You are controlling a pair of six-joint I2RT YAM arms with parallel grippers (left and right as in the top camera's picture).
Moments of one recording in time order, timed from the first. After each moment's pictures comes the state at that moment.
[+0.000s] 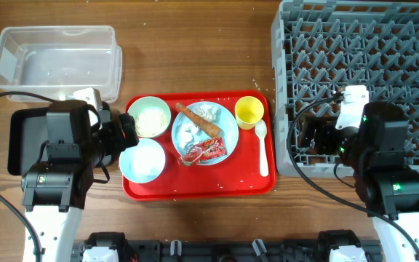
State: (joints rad) left arm -0.02 0.95 0.95 -0.86 0.02 -0.29; right arm 0.06 0.89 0.89 -0.72 -0.14 0.07
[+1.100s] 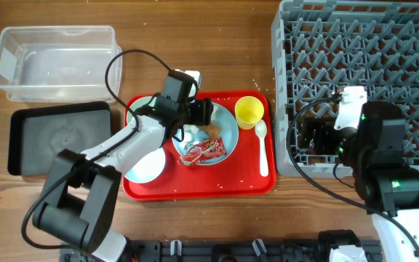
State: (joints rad) left arm -0.44 1.73 0.96 -0.15 0.14 -0.34; right arm 0.06 0.92 0.89 -0.74 -0.15 0.07
